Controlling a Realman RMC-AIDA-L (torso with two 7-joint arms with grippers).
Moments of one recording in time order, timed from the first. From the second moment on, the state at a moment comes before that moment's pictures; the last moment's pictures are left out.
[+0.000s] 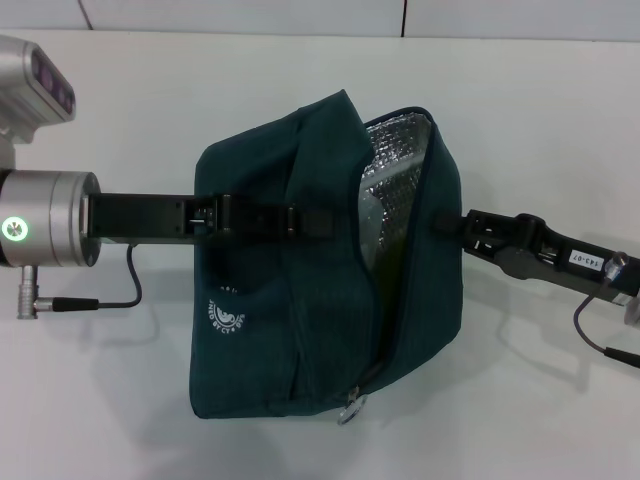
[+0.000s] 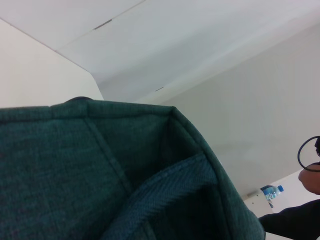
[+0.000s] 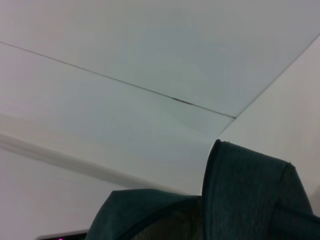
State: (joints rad) left arm -0.55 -2.07 0.72 0.67 1.89 1.88 -2.22; right arm 0.53 2.01 -1.52 -0.23 -0.93 -1.42 1.91
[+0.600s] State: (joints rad) left arm -0.55 -2.07 0.73 0.67 1.87 1.88 -2.23; right arm 0.50 2.00 -1.46 -0.26 -0.92 -1.52 1.81
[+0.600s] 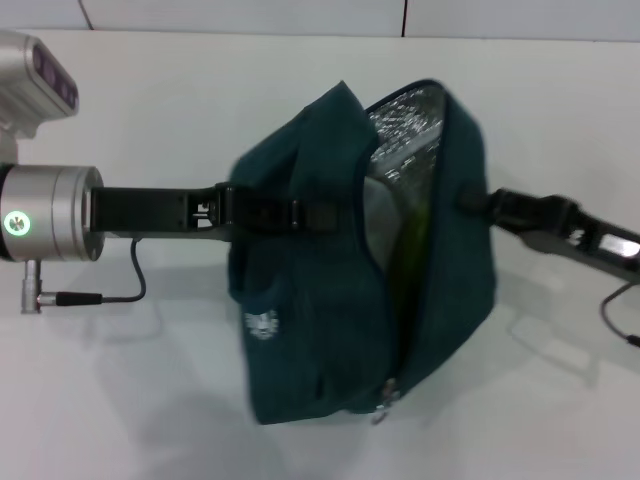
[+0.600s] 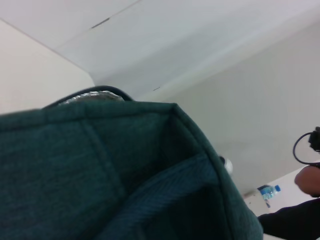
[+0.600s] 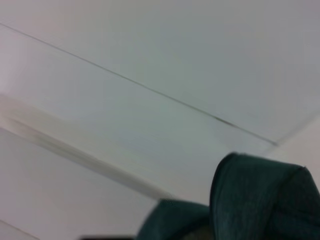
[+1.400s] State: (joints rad) left arm -0.63 -2.08 0.76 0.59 1.90 1.70 -2.22; right arm 0.43 1.93 -1.36 -0.31 -0.93 -1.65 1.78
